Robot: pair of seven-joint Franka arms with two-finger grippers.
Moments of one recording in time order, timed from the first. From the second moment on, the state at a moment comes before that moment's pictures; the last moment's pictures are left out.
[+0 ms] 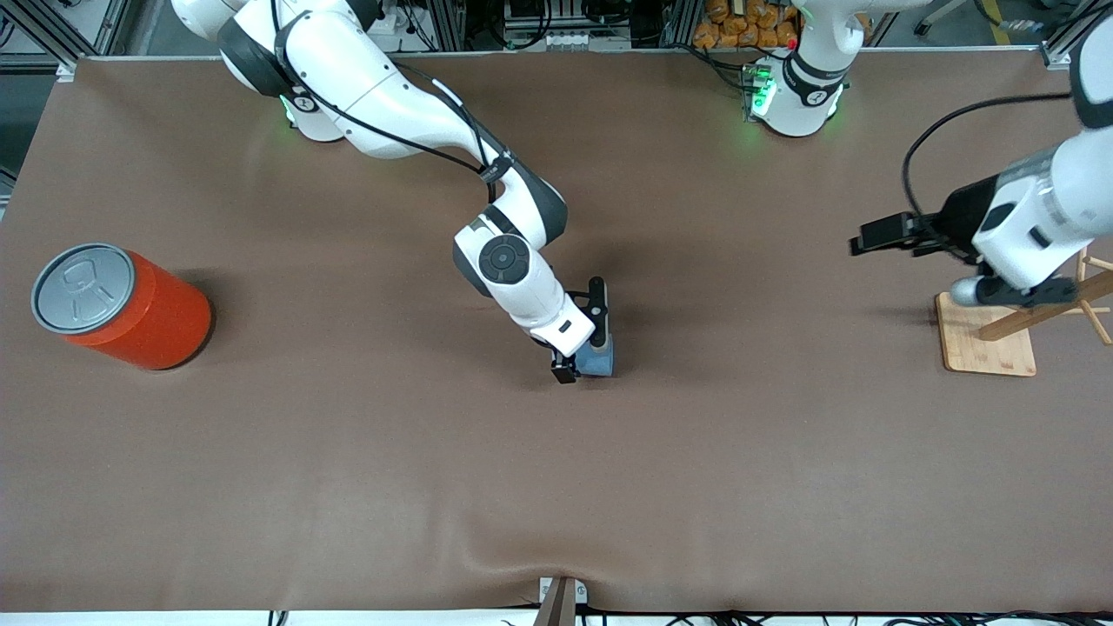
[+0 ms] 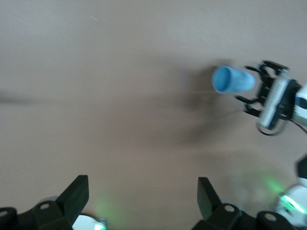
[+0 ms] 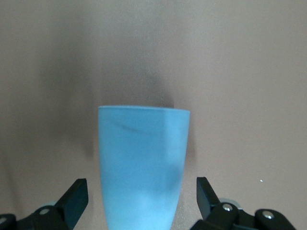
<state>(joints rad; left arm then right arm) 0.00 0.19 -0.11 -1.49 -0.33 1.47 -0.18 0.62 0.89 0.15 -1.35 0.05 2.50 -0.91</state>
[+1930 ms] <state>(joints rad) -0.17 0.69 -0.13 -1.77 -1.33 2.08 0.67 0.31 0.68 0.14 -1.33 0.20 2.00 -0.32</state>
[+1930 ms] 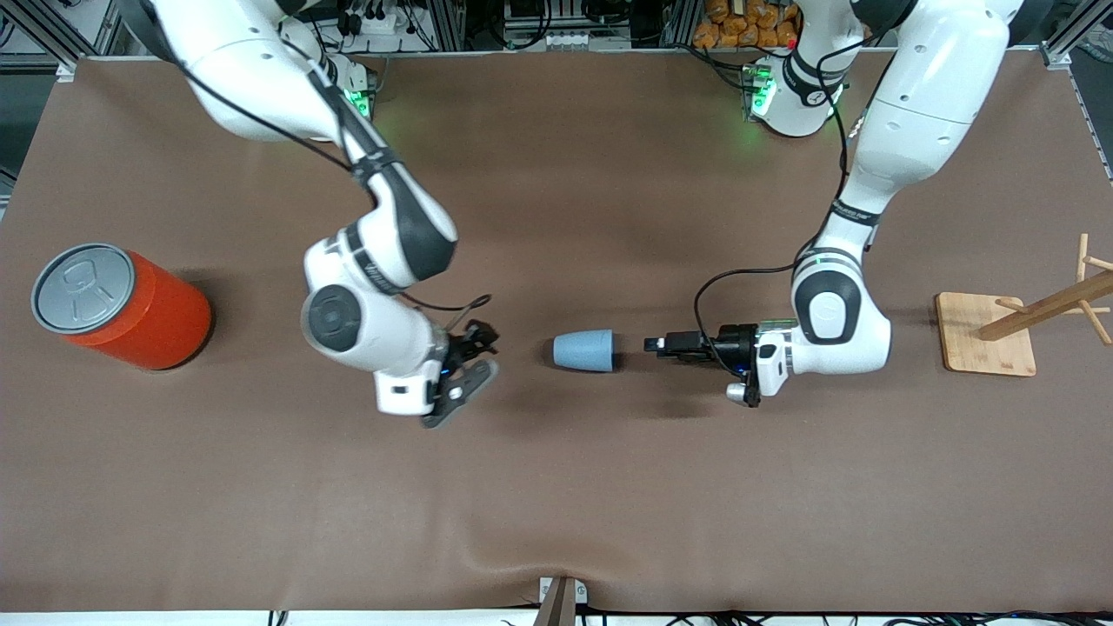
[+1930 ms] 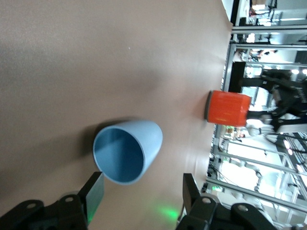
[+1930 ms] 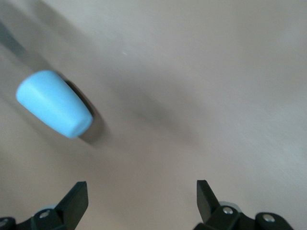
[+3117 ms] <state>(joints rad) -0.34 0.73 -0.12 -1.77 -1.59 2.27 0.77 -0.10 0.23 0.13 -1.38 0.06 1.49 -0.24</state>
